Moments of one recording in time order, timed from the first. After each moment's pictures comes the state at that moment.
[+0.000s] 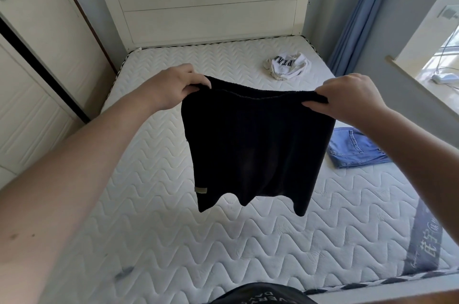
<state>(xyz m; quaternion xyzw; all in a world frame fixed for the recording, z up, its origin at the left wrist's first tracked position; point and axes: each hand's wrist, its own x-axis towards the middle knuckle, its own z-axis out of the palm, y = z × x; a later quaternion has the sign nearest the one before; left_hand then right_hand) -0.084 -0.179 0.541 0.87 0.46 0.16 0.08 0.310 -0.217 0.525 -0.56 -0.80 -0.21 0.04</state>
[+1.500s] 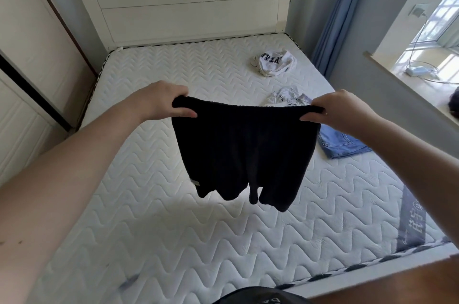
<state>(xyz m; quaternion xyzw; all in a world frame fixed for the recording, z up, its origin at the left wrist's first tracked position) -0.151 -0.164 0.509 0.86 0.49 0.06 0.09 0.268 -0.250 0.509 -0.61 -0.79 0.01 0.07</state>
